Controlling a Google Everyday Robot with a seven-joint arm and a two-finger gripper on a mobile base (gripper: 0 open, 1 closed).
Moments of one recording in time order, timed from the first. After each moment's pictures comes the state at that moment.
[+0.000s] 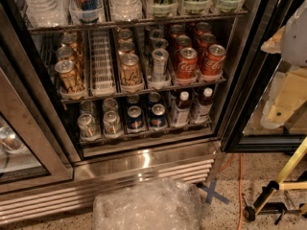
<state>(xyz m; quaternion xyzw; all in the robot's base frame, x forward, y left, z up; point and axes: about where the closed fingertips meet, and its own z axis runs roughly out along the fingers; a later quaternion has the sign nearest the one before) 0.439 -0.221 0.980 -0.60 0.78 -0.05 0.16</state>
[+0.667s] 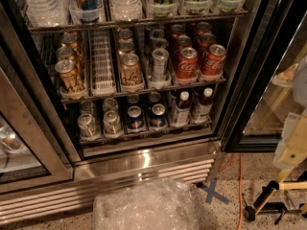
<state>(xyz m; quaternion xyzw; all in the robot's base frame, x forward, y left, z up) 0.392 -0.237 0.939 -0.59 0.80 -0.04 0.13</state>
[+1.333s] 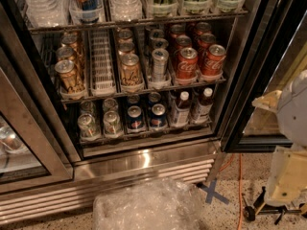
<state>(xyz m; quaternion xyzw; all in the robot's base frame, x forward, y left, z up) 0.343 -0.199 0.922 -0.63 0.77 -0.02 0.13</state>
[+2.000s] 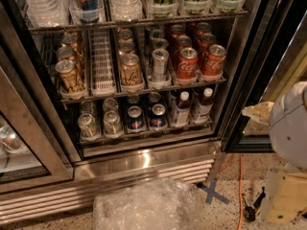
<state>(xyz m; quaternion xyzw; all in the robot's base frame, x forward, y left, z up) 0.315 -0.171 0.925 -0.66 0.74 -0.02 0.13</state>
